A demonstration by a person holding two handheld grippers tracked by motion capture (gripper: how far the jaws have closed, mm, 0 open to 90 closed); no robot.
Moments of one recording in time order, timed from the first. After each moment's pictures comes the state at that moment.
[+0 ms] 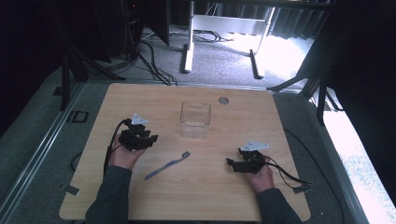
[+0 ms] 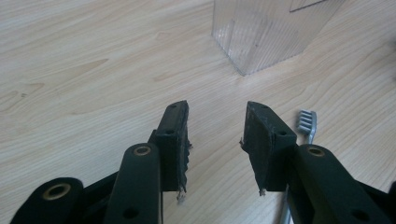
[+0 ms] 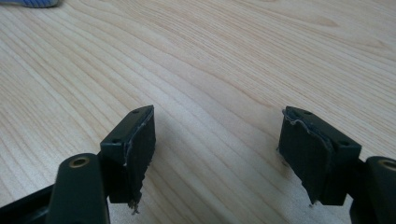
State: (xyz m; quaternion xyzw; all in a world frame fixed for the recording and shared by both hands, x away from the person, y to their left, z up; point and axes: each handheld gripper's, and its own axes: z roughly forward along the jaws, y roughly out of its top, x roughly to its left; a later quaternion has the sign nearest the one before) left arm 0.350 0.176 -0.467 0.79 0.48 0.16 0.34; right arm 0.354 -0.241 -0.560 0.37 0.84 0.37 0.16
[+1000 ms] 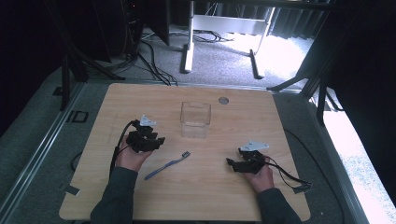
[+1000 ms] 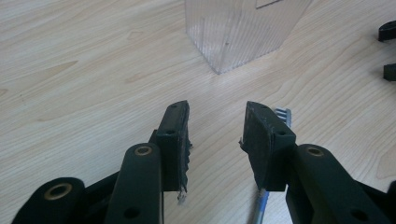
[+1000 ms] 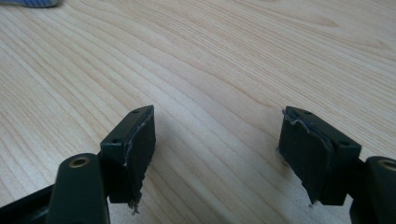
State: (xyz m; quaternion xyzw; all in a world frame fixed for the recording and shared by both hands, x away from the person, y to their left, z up) left arm 0.347 0.155 -0.465 0.81 0.46 0.15 0.34; right arm 0.354 -0.241 -0.560 0.37 0.84 0.37 0.16
